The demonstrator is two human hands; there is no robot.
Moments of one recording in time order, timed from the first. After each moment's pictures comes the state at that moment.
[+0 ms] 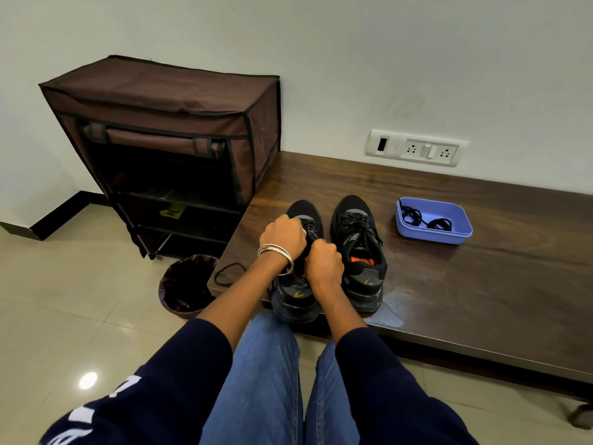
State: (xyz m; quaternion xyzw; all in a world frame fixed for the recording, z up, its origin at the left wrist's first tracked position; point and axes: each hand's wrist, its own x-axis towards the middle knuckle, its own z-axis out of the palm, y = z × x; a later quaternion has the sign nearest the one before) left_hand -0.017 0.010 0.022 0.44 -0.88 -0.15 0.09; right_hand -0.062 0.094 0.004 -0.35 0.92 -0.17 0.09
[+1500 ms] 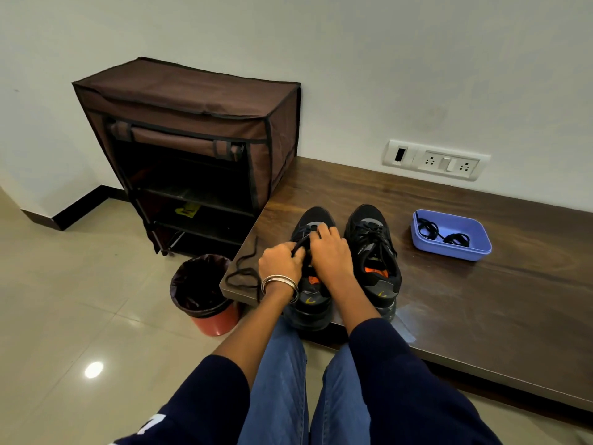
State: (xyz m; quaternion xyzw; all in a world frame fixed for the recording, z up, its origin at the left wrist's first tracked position) left_hand 0.017 0.035 -0.005 0.55 -0.76 -0.25 0.23; right_hand -0.084 0.071 -0.001 -0.57 0.81 -0.06 -0.08
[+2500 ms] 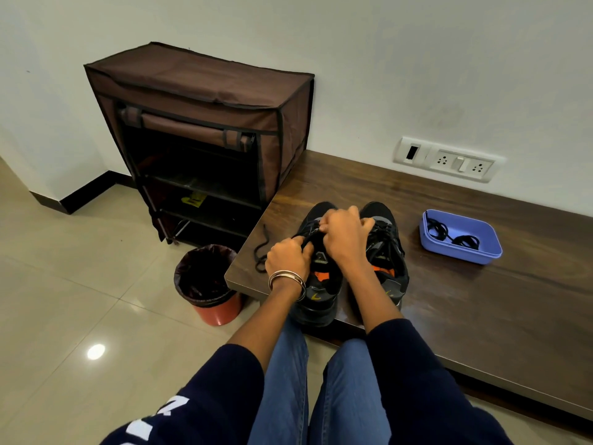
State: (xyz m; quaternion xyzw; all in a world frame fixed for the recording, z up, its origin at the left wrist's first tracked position) left_hand 0.017 0.038 -0.004 0.55 -0.78 -0.20 0.20; right_hand -0.084 0.067 0.046 -0.49 0.85 -0.18 -0.04
